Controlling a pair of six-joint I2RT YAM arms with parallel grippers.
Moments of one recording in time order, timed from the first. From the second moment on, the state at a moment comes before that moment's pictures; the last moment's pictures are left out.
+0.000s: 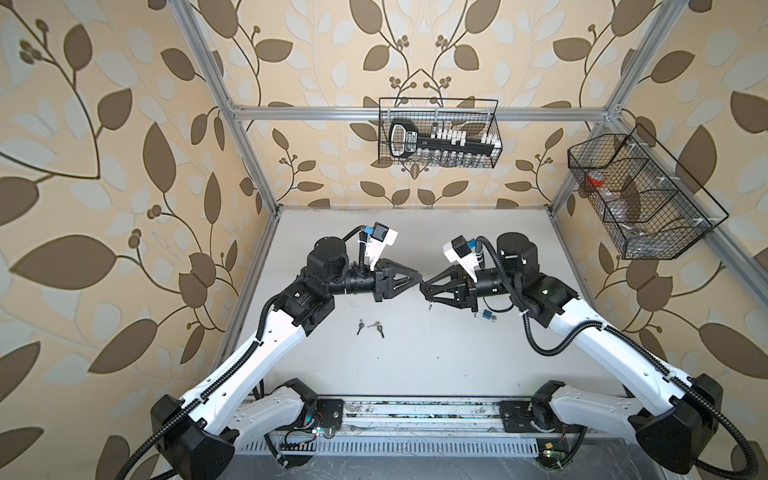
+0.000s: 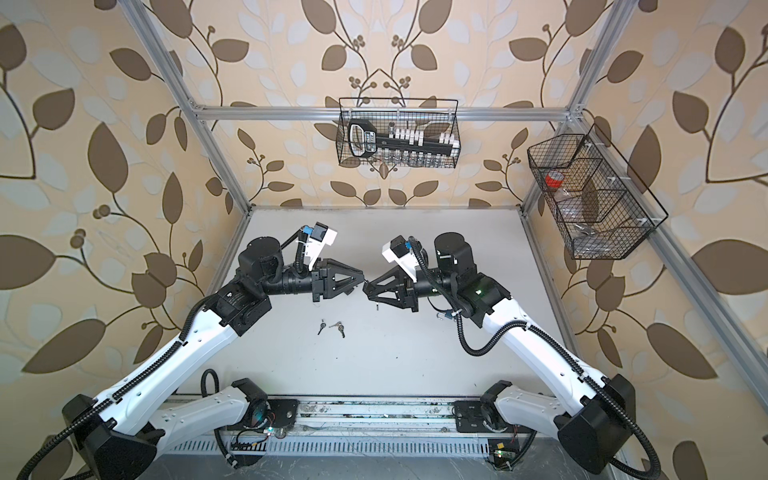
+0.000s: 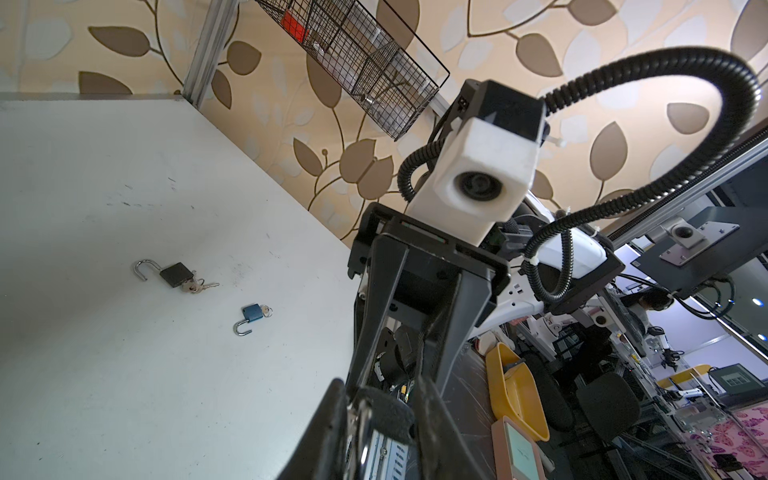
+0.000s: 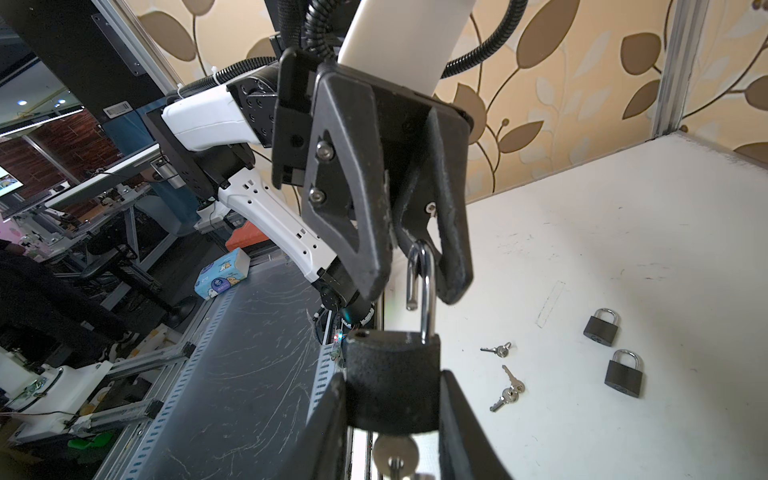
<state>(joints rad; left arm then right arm) -0.54 1.03 1.00 -0.11 0.85 -0.55 0.56 1.16 1.04 -0.21 -0.96 0.06</state>
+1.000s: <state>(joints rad) -0.57 0.91 0.92 -0.11 0.59 -0.59 0.56 0.96 0.90 -0.05 -0.71 0.11</state>
